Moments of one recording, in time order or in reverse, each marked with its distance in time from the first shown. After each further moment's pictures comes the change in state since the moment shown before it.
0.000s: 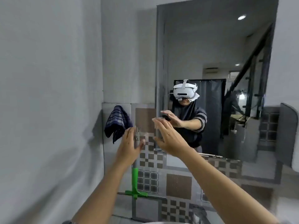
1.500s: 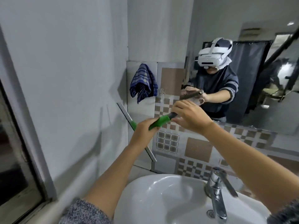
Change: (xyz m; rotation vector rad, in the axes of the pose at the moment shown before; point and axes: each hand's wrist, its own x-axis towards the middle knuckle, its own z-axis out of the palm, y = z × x) left_hand -0.075 -0.028 -0.003 -0.264 -0.093 -0.110; right_hand -0.020 0.000 0.041 -0.283 -0.078 -0.325
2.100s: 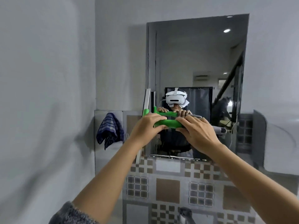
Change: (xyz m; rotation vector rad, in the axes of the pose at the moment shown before) left_hand 0.102 0.173 0.012 0.252 0.012 0.622; right_hand -0.057 0.057 -0.140 -0.310 0.195 0.398
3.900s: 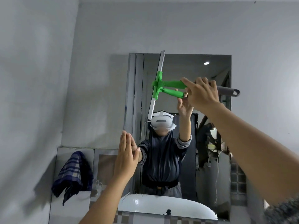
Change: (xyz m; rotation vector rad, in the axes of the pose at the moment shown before) left_hand 0.076 -0.098 0.090 0.052 0.250 -0.321; right_hand 0.195 0.126 -0.074 -0.256 0.130 0.257
